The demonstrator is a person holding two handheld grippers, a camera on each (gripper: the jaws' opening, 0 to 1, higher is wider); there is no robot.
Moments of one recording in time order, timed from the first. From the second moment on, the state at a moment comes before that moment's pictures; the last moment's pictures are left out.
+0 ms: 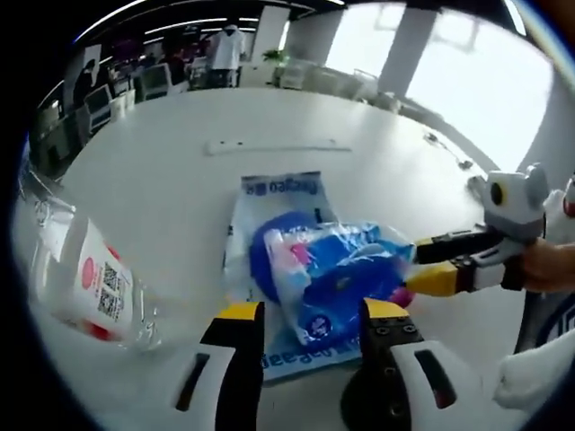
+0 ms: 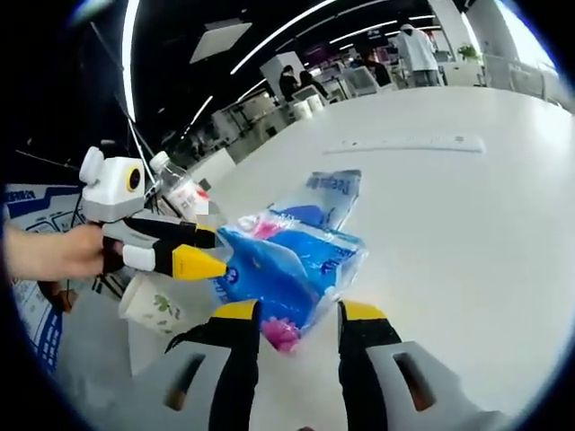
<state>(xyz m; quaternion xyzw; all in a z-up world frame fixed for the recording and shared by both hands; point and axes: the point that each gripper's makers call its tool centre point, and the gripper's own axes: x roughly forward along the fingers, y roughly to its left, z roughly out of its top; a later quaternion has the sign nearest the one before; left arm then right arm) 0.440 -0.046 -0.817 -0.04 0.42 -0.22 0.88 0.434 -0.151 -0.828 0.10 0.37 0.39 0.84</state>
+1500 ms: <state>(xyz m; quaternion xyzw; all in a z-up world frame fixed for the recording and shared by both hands) 0.434 -0.081 -0.767 0.00 0.38 -0.21 0.90 0.437 -0.199 -0.782 0.10 0.32 0.37 0.87</state>
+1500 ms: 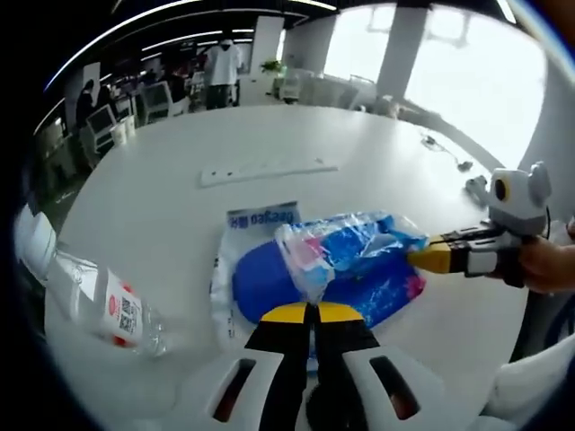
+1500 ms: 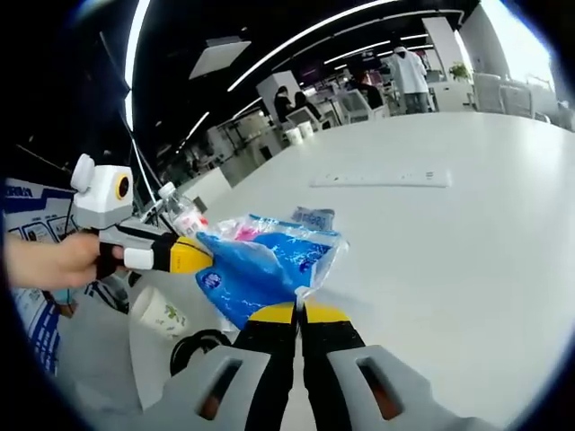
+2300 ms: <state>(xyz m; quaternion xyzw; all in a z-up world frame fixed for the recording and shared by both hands) 0.429 -0.153 -0.758 0.01 0.37 -0.26 0.89 0.429 -0.272 -0.770 0.11 0.31 0.34 0.88</state>
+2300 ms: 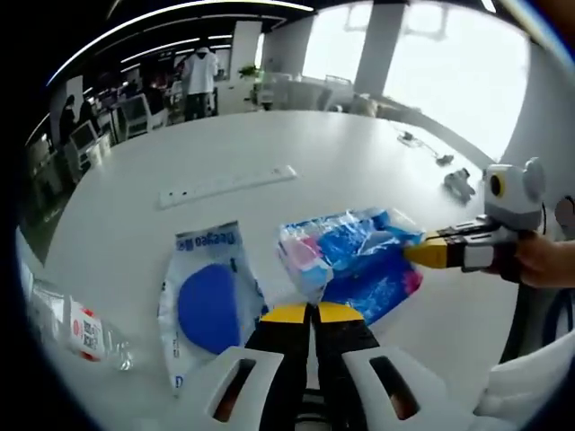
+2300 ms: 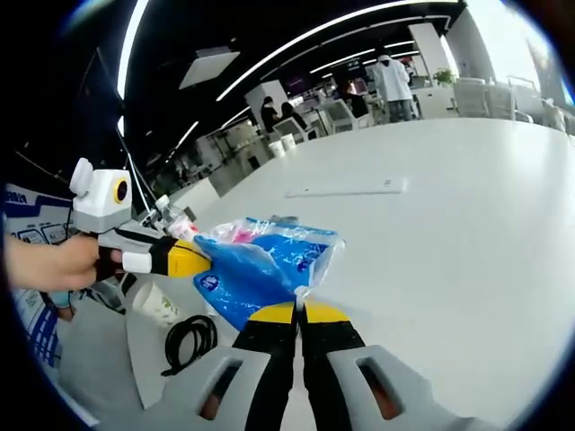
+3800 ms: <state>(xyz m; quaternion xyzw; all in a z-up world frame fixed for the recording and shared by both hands) 0.437 -0.270 -0.764 0.04 0.38 -0.33 0.86 0.436 -0.389 -0.768 0.11 0.31 0.27 0.90</state>
